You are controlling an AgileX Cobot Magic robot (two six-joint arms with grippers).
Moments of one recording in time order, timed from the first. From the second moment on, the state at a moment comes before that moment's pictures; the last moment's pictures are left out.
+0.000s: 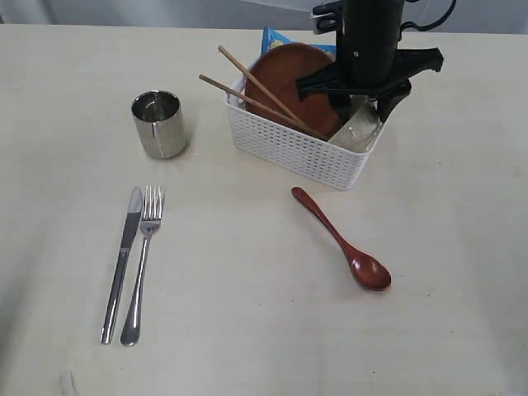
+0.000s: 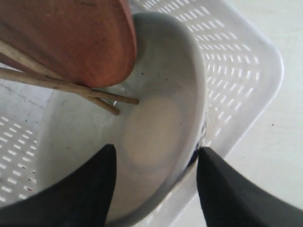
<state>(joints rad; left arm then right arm) -0.14 0.00 0.00 0.01 0.33 0.02 0.48 2.07 -1.64 -0.21 1.21 0.37</state>
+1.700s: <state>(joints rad) -0.14 0.00 0.00 0.01 0.33 0.02 0.48 2.08 -1.64 -0.70 1.22 0.29</state>
